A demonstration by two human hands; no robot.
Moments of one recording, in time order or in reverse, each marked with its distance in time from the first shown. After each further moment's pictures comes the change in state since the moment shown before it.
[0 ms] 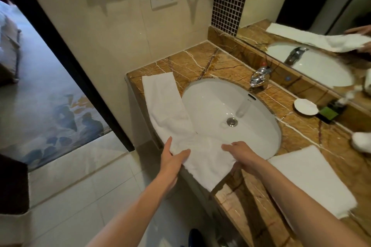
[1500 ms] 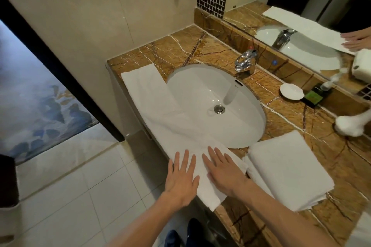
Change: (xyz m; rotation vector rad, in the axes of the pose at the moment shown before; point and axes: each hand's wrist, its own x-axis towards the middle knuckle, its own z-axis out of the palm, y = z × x) left_hand -0.028 -0.106 0.033 1.786 -0.309 0.394; right_hand -0.021 0.102 0.000 -1.407 -0.111 -0.522
